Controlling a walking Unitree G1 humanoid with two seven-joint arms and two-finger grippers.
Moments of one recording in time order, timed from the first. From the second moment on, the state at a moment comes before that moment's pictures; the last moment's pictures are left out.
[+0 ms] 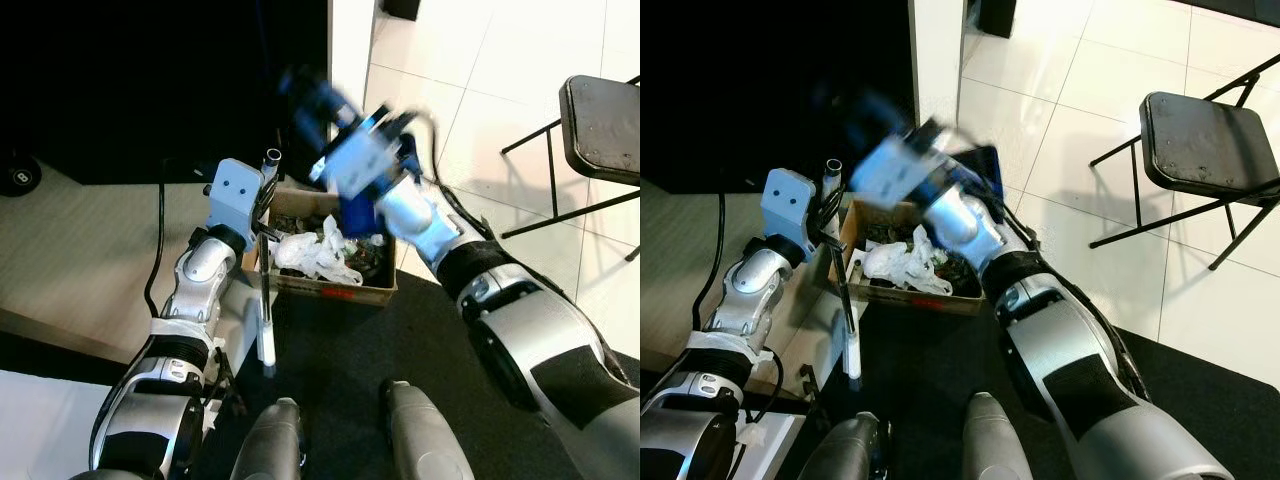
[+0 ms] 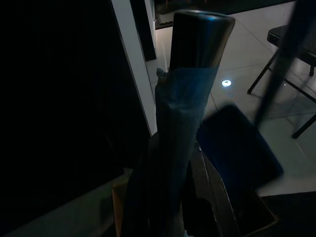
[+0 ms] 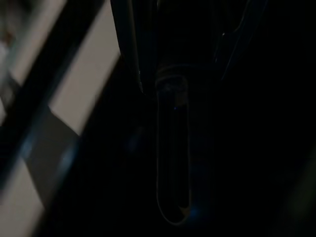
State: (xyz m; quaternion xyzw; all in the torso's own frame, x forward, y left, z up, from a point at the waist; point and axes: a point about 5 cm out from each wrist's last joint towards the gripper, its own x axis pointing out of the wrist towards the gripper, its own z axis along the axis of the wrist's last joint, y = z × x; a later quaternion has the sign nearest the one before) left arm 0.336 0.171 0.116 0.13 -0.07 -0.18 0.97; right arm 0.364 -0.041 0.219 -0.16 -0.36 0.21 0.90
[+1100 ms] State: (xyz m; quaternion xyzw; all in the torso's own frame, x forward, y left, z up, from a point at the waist) left arm 0.331 0.200 0.109 0.14 -0.04 -0.15 0.98; right arm 0.345 -0.189 0.201 0.13 -0.09 0.39 0.91
